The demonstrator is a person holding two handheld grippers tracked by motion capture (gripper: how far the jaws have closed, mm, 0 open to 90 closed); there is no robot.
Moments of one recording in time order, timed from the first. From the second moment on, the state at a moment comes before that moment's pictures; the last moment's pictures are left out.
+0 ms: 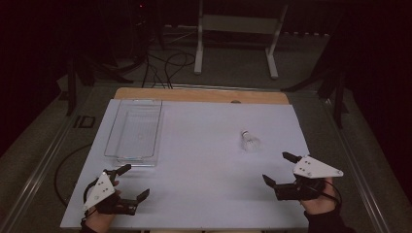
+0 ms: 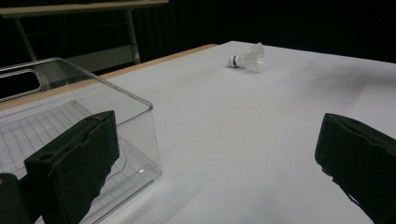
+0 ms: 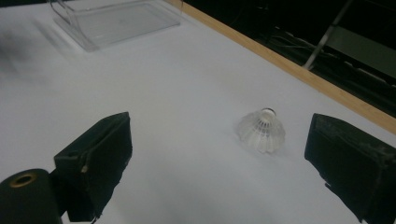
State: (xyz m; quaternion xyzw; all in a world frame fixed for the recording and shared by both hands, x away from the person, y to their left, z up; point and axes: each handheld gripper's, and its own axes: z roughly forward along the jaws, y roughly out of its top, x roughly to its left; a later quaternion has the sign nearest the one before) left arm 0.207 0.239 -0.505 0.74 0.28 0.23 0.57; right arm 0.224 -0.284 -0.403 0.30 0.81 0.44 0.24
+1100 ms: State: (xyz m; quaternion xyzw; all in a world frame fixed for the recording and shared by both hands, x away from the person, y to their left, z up) left arm 0.207 0.239 -0.506 0.73 0.28 0.23 0.57; right arm 0.292 -0.287 -0.389 0.41 0.78 0.39 0.27
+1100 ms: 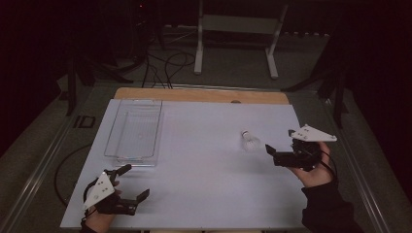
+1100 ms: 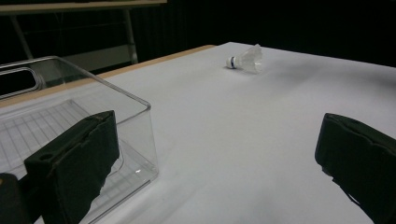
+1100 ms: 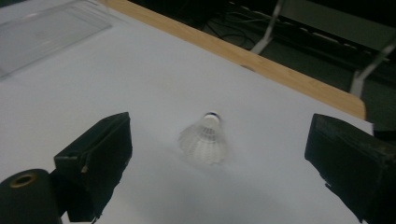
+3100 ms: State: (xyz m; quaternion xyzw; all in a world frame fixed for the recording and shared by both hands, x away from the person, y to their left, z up) left arm 0.208 0.239 -0.507 0.74 0.29 0.22 0.58; right arm 0.390 -0.286 -0.459 0.52 0.83 0.19 0.11
